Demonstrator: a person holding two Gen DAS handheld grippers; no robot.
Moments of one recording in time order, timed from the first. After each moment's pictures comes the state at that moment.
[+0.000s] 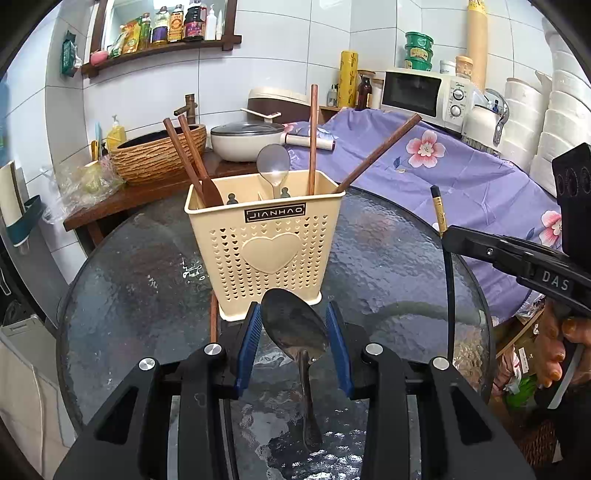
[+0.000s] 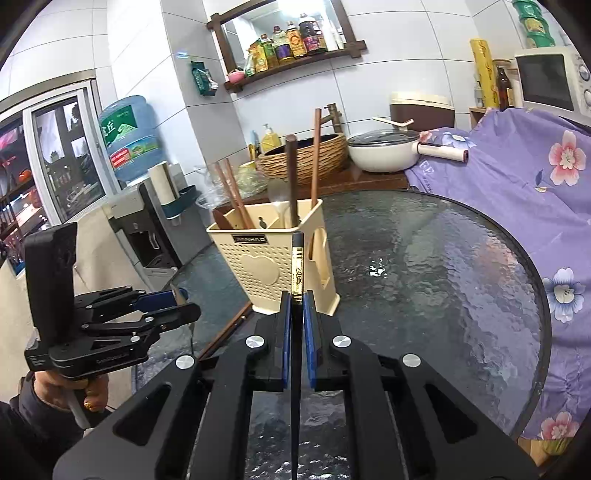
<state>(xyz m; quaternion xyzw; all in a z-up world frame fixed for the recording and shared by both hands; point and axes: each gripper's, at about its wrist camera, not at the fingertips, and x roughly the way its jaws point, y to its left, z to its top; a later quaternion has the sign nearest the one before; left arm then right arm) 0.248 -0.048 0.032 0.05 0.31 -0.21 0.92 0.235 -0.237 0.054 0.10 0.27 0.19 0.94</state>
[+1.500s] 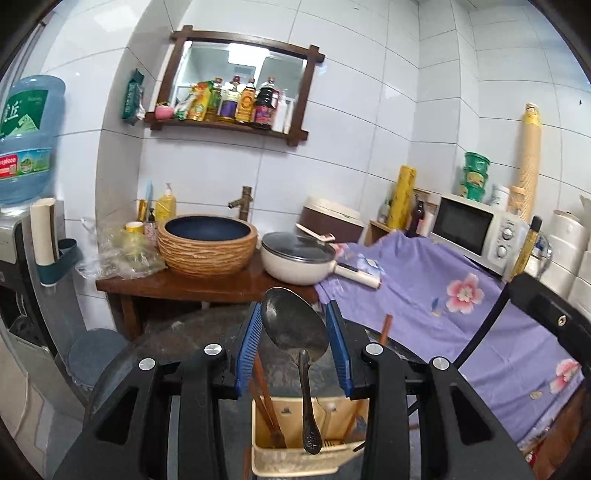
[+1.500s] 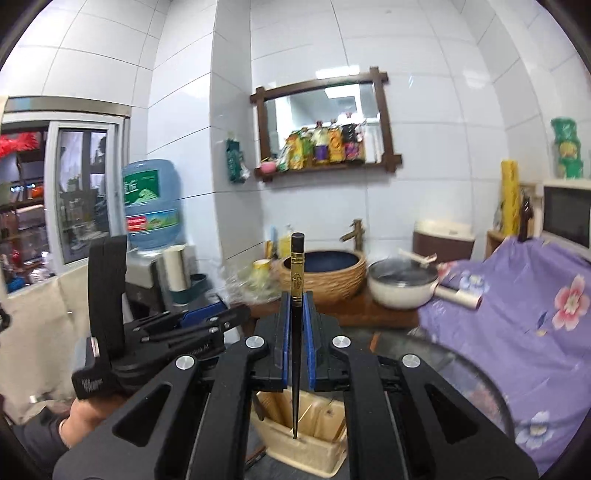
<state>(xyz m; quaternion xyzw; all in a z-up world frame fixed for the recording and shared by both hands) 0.336 -0.019 0.178 -0.07 0.16 -0.12 0.98 0.290 -0.181 0.232 0.03 0.09 0.19 0.98</state>
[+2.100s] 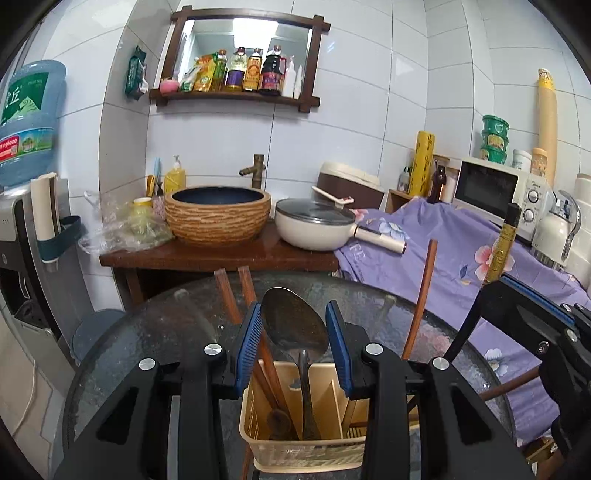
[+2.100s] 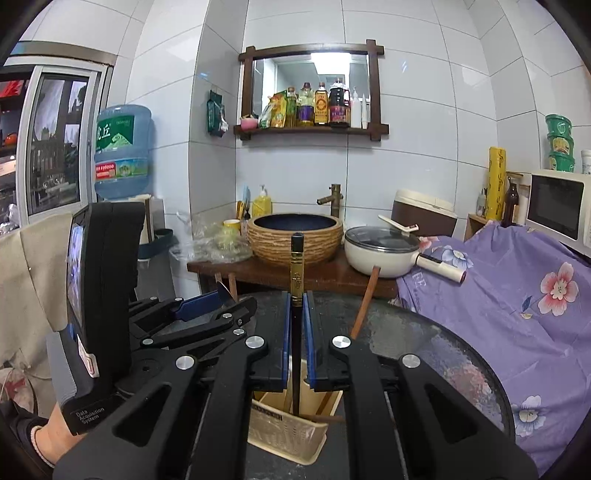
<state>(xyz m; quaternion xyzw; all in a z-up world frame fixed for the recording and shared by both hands) 0.362 -0.040 0.096 -0.04 0.21 -0.09 0.97 0.325 -0.155 0.141 -0.02 0.14 0.14 0.98</state>
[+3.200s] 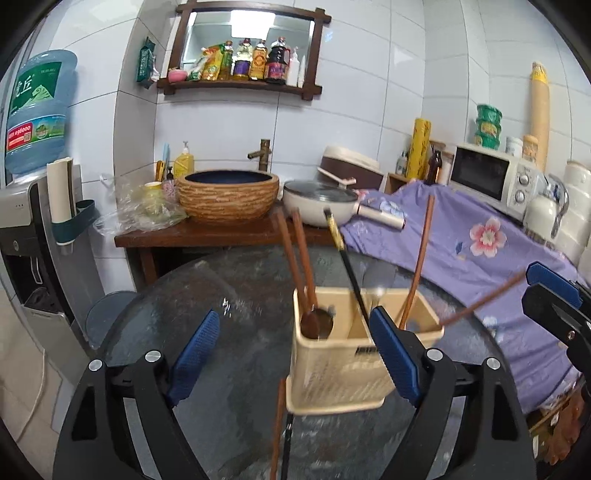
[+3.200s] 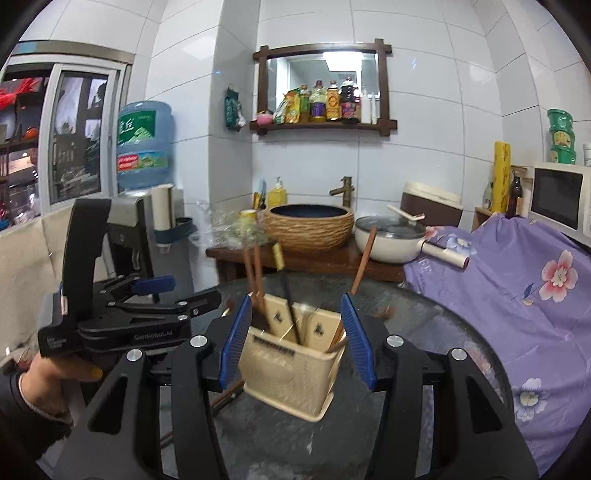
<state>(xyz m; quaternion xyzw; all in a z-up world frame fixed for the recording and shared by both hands) 0.301 0.002 0.077 -0.03 0.24 -0.10 0.97 0.256 -0.172 0.120 -0.03 0.15 0.17 0.97</state>
